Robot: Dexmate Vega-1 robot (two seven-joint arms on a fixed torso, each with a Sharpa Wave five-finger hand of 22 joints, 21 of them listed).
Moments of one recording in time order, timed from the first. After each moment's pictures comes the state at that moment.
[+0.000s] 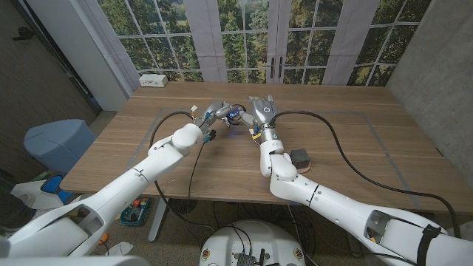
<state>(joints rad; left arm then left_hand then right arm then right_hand) 0.74 0.57 0.60 -1.54 -0.18 0.00 0.14 0.56 0.20 0.75 0.02 0.19 0.84 0.10 0.24 0.18 0.77 -0.05 0.27 0.20 0.59 -0.05 0.26 0.20 0.31 0.11 0.46 0.20 -0.69 -0.33 -0.99 -1.60 -0.76 -0.74 -0.52 0.66 0.04 0.33 -0.08 0.18 0.59 0.03 0.26 0.22 0.66 -0.03 0.38 0.66 0.61 -0.06 0.62 1.11 0.11 0.14 0.90 0.18</state>
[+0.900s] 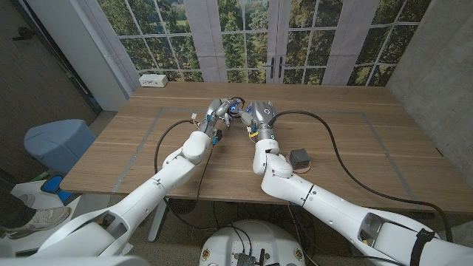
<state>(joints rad) 0.76 0.41 0.57 -1.35 -0.18 -0.27 0.29 0.55 0.21 0.75 0.02 0.18 0.83 0.08 0.22 0.18 0.74 -0.06 0.25 0.19 0.61 -0.06 0.28 0.23 0.35 0.09 0.48 0.20 -0.71 -0.27 -0.96 -1.62 -0.62 -0.77 -0.59 0.75 0.10 0.35 -0.18 0.22 0.89 0.03 0.31 0.24 0.87 -0.05 0.61 0.85 0.69 -0.07 0.78 1.16 0.15 0.12 0.88 0.18</state>
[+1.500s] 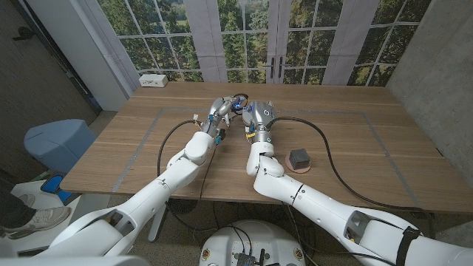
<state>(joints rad) 0.74 0.38 0.58 -1.29 -0.21 -0.35 0.24 0.55 0.21 0.75 0.02 0.18 0.84 0.07 0.21 0.18 0.74 -0.06 0.24 0.19 0.61 -0.06 0.28 0.23 0.36 0.08 0.49 0.21 -0.70 -0.18 -0.94 -1.47 -0.56 -0.73 -0.78 0.90 0.13 0.41 -0.18 0.25 1.06 0.01 0.39 0.30 0.95 -0.11 0.77 0.98 0.76 -0.08 0.83 1.17 0.21 0.08 0.89 0.19</state>
